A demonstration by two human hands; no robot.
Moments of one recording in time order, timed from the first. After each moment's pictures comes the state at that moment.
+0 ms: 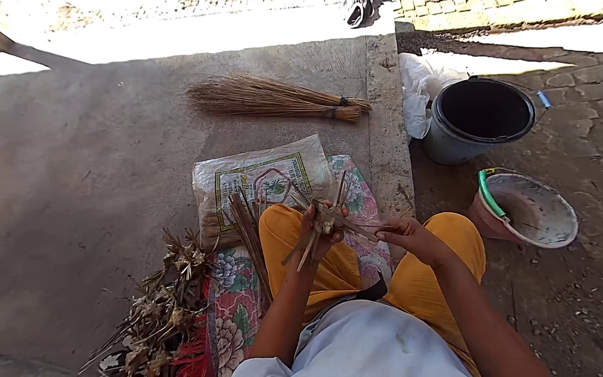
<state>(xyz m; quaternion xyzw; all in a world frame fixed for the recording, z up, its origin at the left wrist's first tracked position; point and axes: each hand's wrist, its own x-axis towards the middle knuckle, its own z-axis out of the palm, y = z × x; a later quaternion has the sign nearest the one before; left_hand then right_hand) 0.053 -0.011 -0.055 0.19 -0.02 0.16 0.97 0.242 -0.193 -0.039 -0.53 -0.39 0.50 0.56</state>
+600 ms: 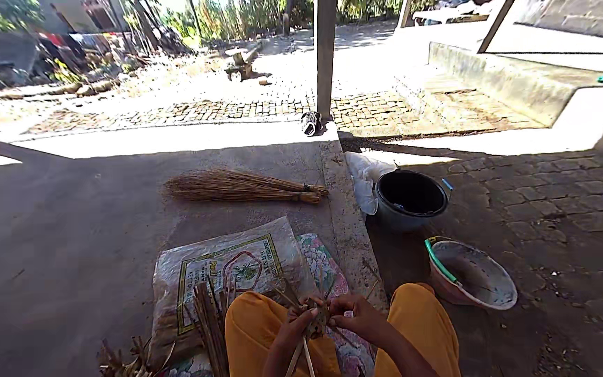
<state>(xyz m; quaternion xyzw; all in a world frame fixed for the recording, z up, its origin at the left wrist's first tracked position) 0.057 -0.023 -0.053 0.47 0.10 0.14 0.87 0.222 -0.165 -0.034 -0.61 -0.47 0.41 0.49</state>
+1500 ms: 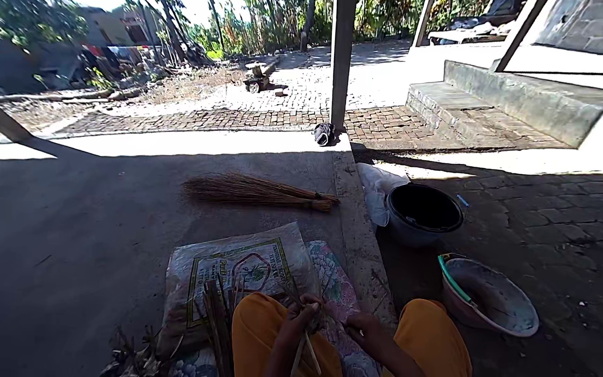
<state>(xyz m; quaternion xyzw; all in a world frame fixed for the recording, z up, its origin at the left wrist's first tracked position) 0.055 -0.012 -0.066 0.50 0.17 0.21 0.82 0.221 -0.178 -0.096 -0.77 -0.51 0.28 0.28</state>
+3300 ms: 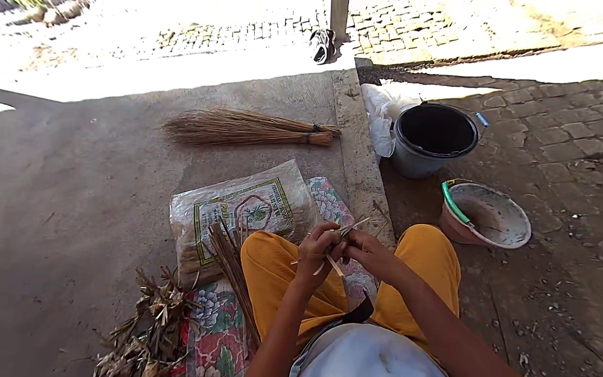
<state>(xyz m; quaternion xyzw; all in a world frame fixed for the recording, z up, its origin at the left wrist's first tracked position) 0.079 -0.036 -0.045 0.80 0.08 0.34 0.48 0.205 -0.166 0.005 -0.62 -0.38 0.46 0.50</state>
